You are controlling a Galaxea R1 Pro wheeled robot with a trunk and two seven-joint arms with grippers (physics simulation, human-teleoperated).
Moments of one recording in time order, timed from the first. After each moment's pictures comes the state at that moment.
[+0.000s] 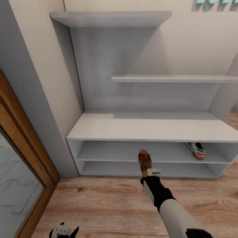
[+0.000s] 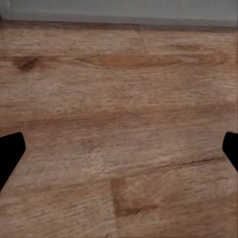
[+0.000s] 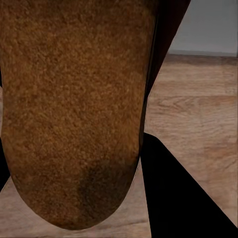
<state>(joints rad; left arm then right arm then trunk) -0.20 0.16 0.02 -0.45 0.13 -0.41 -0.44 -0.72 0.17 -0.09 -0.50 0.16 0.47 -0.32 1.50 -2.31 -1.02</state>
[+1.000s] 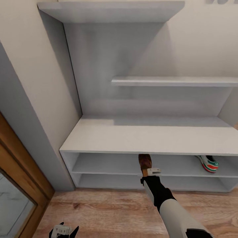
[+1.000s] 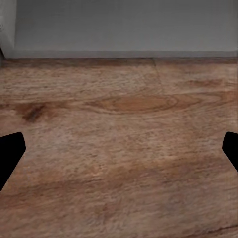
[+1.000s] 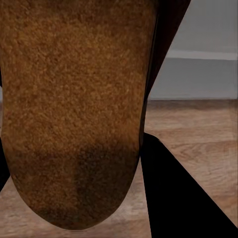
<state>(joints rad) -0.20 0.16 0.02 -0.46 0.13 -0.41 -0.43 -0.72 0.17 -0.10 -0.50 0.16 0.47 -0.32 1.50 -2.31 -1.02</state>
